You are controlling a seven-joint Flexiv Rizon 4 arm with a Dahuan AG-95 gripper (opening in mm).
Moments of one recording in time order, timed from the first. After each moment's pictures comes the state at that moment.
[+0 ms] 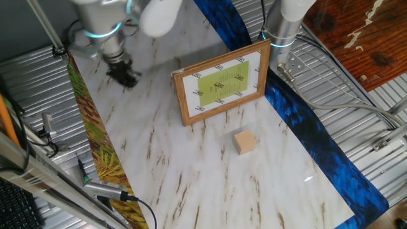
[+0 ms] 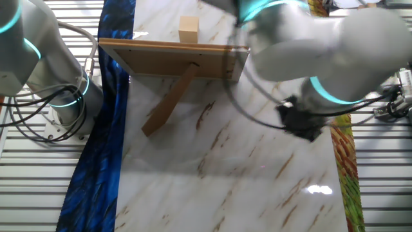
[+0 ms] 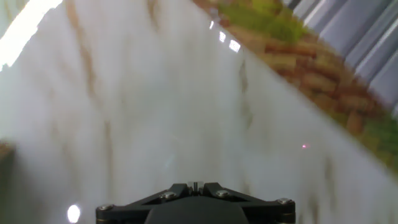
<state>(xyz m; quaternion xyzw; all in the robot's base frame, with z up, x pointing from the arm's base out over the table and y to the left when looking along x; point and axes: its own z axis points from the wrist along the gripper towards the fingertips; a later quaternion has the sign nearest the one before) 0.609 -0.069 0.072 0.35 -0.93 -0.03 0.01</state>
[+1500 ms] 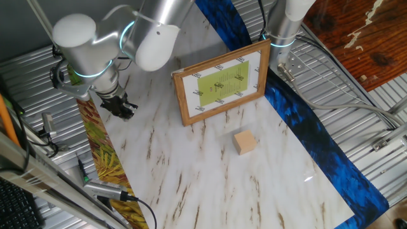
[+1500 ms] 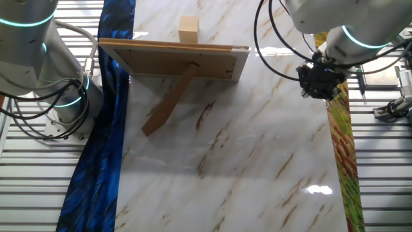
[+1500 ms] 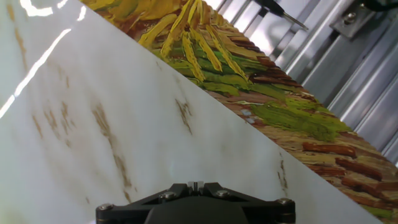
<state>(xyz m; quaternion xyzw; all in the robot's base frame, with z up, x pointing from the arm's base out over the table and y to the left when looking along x) 0.638 0.019 0.070 0.37 -0.93 -0.03 0.01</state>
